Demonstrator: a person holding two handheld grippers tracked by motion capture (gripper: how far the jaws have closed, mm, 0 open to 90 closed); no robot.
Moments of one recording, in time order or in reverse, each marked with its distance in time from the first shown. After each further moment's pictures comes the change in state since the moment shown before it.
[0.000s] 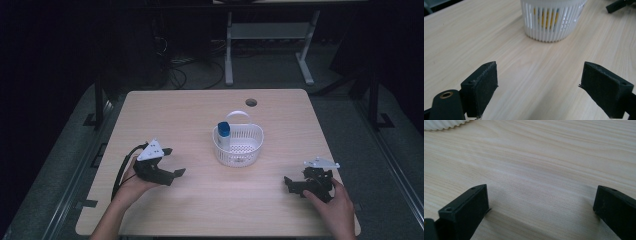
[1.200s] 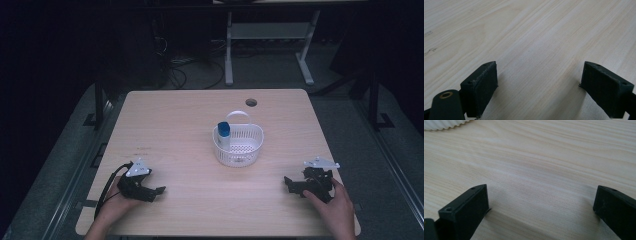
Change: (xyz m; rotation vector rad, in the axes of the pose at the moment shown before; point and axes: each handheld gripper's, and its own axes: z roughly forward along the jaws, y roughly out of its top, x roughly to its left) left arm 0.014 -0.080 -0.013 0.185 0.072 -0.088; right arm 0.000 0.000 0.000 0.000 0.000 -0.001
